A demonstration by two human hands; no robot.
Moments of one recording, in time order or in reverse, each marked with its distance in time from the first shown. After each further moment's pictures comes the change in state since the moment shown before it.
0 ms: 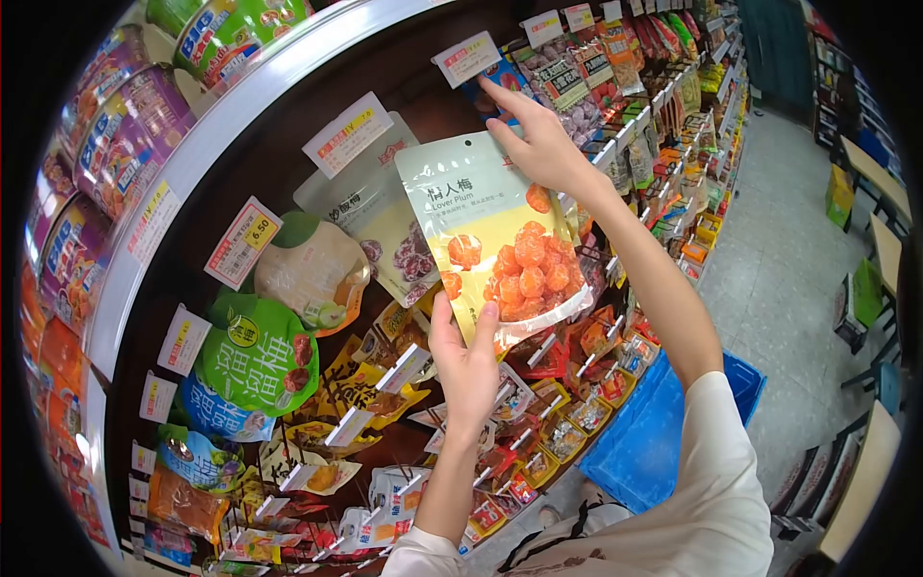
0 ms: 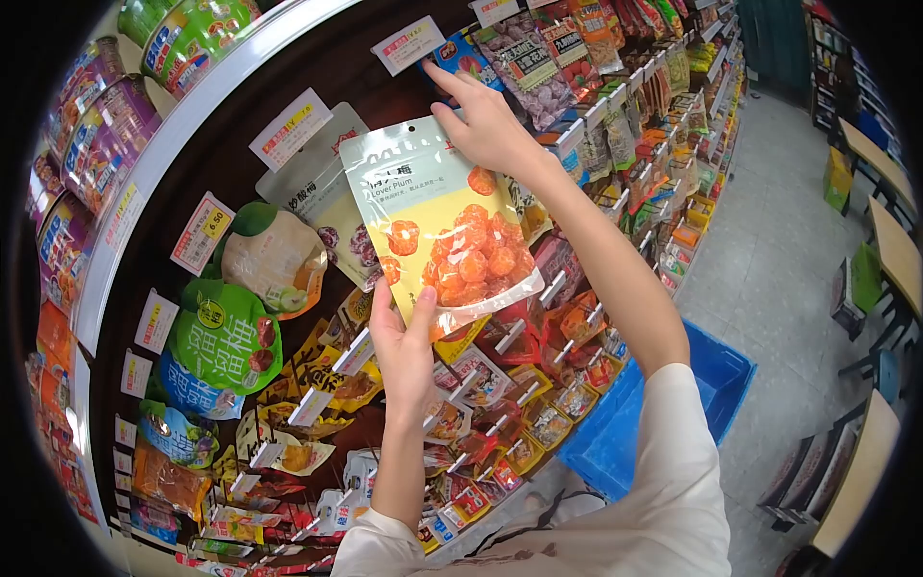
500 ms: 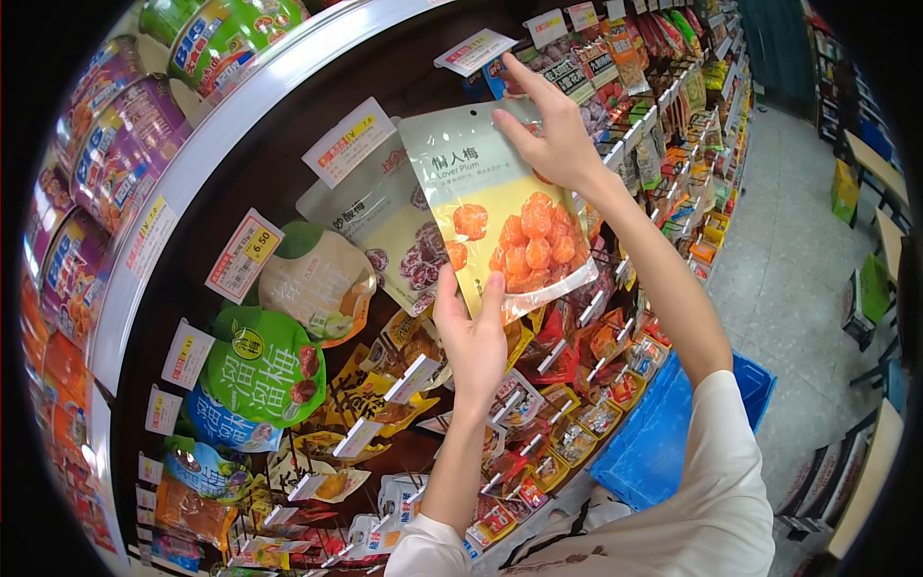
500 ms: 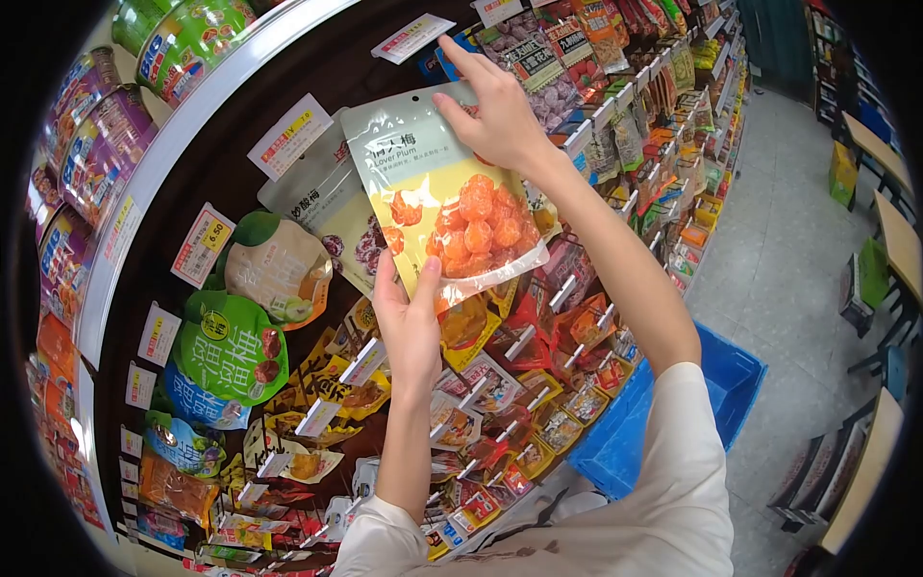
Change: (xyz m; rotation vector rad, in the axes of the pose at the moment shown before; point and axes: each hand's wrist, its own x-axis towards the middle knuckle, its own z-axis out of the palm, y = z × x) left_hand 0.036 0.000 0.012 -0.046 -0.023 0.049; right_hand 0.009 0.004 -0.003 -0.034 0.235 -0.149
